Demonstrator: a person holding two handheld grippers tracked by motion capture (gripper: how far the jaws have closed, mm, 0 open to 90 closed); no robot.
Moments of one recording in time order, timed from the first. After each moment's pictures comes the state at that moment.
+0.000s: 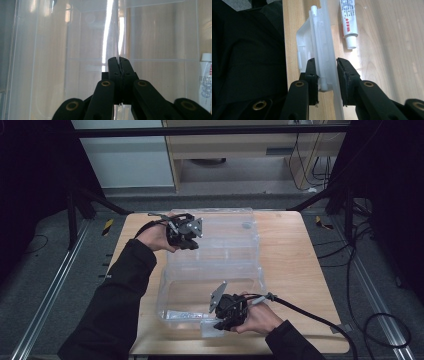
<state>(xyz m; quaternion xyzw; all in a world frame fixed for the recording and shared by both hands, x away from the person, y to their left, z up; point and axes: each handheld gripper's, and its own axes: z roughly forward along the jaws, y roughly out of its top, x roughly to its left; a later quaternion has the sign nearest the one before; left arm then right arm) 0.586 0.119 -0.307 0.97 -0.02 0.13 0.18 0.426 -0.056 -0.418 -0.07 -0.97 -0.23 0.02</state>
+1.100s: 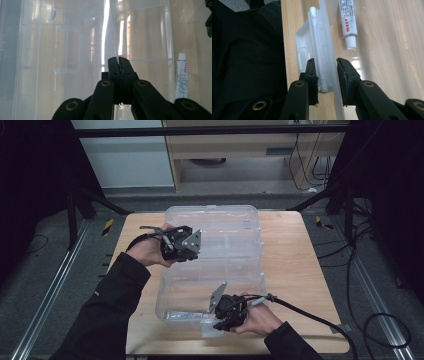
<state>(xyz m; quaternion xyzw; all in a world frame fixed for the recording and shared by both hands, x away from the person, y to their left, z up) 0.525 0.120 -0.289 0.97 -0.06 0.17 0.18 0.424 -0.055 -0.418 -0.08 -0.97 -0.23 0.01</state>
